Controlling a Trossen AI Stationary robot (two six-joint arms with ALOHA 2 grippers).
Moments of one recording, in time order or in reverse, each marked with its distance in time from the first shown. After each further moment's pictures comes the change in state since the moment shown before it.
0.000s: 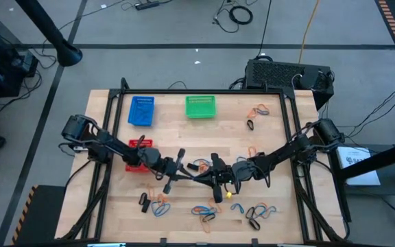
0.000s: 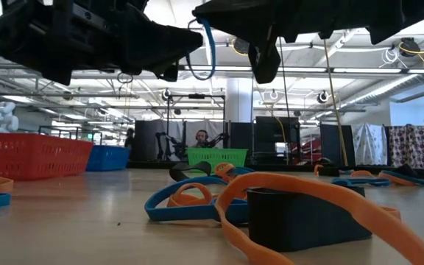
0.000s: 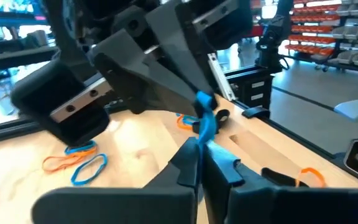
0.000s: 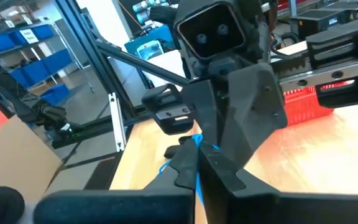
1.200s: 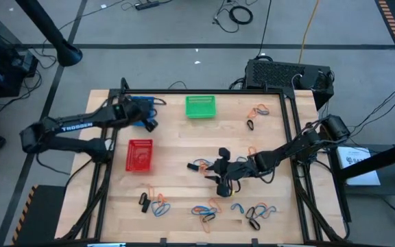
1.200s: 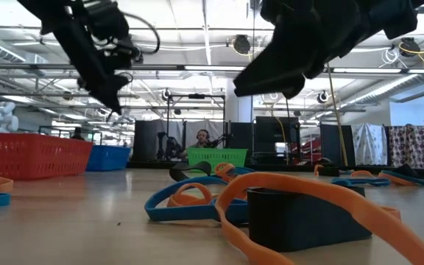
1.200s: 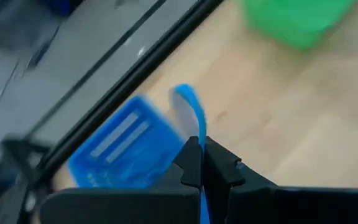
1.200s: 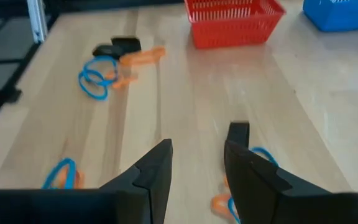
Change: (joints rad) left arm 0.677 -0.628 0.172 -1.646 -0.592 -0.252; right arm -0.021 -0.108 0.001 -0.537 0.053 -0.154
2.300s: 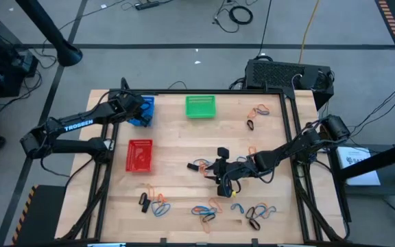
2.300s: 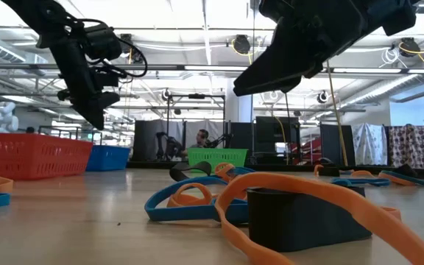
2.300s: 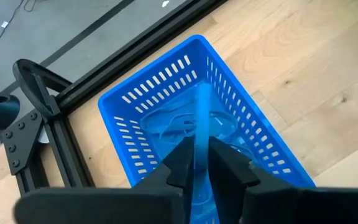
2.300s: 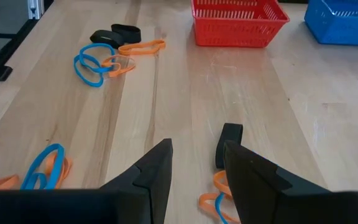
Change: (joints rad) left arm 0.209 0.001 -0.061 -0.015 0.071 -0.038; right arm -0.001 0.001 0.023 -0.034 0.004 -0.108
